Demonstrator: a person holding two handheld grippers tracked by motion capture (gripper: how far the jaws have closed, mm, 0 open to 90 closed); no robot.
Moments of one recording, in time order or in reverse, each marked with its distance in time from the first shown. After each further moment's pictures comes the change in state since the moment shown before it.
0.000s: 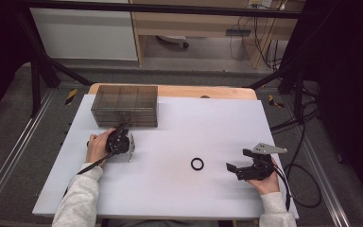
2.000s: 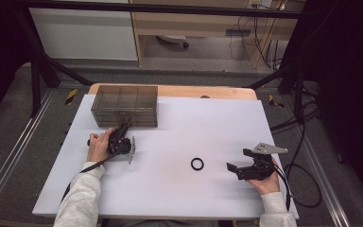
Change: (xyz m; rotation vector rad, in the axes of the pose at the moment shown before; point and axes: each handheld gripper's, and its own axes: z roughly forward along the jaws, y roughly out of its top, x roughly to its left) left arm -0.010 0.000 0.006 0.006 0.081 0.115; right arm 0.000 0.000 -0.001 -0.004 -0.001 0.002
